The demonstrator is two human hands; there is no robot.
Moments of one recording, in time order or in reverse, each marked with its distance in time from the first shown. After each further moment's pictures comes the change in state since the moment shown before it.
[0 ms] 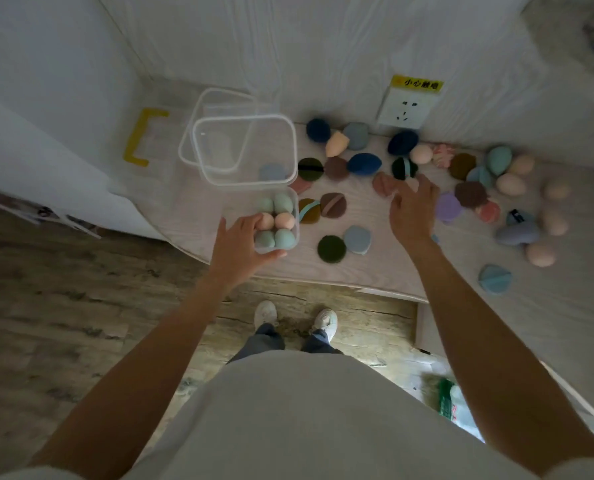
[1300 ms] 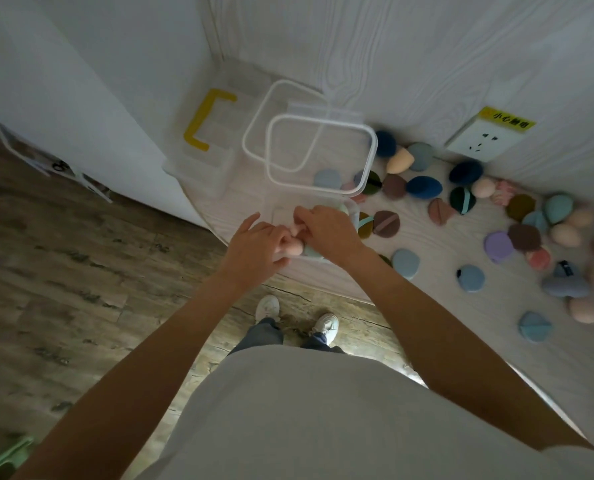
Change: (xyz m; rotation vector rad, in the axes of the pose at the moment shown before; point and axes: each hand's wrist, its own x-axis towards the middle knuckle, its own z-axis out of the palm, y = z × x) left_hand -0.011 -0.058 -0.026 0.092 0.052 0.200; right_hand -0.039 -0.187 0.063 -0.163 -0.425 -0.785
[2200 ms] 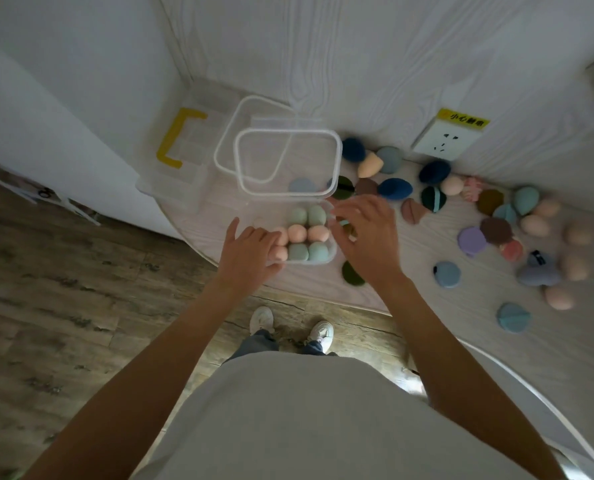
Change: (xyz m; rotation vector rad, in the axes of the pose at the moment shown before) left_hand 0.016 0.020 0.008 0.180 -0.027 -0.003; right_hand -0.071 0.054 -0.022 0.137 0.667 0.143
